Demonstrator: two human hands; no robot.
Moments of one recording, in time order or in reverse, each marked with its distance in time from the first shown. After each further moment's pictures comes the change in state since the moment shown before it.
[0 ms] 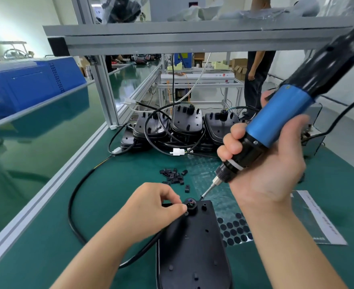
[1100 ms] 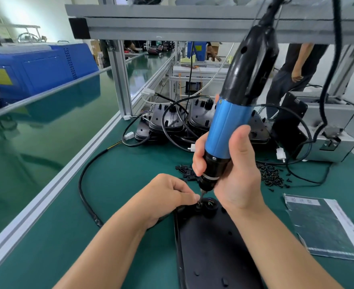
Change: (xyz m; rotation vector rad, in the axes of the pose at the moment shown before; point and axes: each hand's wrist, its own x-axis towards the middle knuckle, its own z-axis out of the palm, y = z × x) left_hand 0.032 -0.025 -0.002 -0.387 -0.133 -0.157; right_hand 0.002 0.064 0.022 -0.384 -0.273 0.088
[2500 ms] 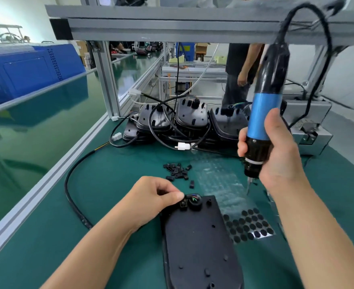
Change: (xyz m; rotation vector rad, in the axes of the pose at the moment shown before) left_hand -0.010 -0.008 0.001 0.127 0.066 0.102; right_hand 0.007 -0.042 -0.091 -0.159 0.267 0.107
